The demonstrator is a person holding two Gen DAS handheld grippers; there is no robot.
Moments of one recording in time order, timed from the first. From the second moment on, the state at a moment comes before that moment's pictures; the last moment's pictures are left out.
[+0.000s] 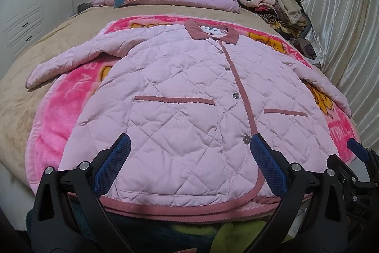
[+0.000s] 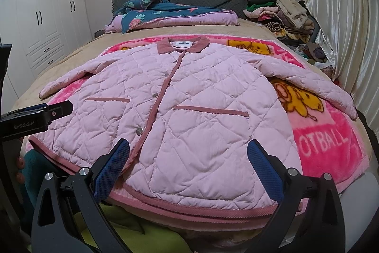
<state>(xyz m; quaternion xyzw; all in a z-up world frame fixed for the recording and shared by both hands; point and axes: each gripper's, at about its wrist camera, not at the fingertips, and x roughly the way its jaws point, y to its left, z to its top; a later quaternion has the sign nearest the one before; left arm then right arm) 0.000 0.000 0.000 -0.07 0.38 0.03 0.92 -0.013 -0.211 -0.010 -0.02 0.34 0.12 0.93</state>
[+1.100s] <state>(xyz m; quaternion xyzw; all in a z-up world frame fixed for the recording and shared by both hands) 0.000 0.000 0.000 -0.07 0.38 0.03 0.92 -0.010 -0.212 -0.013 -0.01 0.34 0.12 0.93</state>
